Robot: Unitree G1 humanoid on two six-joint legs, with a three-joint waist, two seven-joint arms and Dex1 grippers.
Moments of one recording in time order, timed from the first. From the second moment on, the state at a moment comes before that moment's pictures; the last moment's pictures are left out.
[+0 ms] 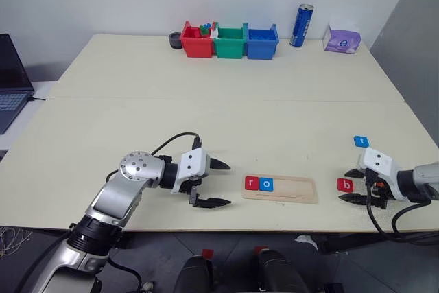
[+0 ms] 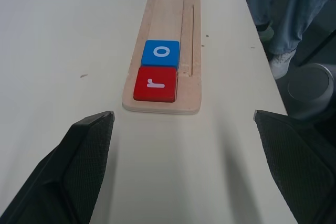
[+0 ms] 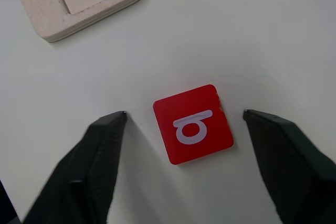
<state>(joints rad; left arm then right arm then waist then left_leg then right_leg) -0.35 0.67 -0.25 -0.11 -0.24 0.22 -1.25 -0.15 -1.08 0.04 0.00 0.22 0.42 1.15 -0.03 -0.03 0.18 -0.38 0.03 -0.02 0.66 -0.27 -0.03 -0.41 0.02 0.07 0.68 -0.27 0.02</state>
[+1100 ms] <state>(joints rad) -0.33 0.68 -0.23 -0.11 -0.27 0.25 -1.23 -0.35 -0.92 0.26 -0.42 0.27 0.75 1.03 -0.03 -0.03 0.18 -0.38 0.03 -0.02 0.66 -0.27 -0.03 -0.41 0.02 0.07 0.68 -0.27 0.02</state>
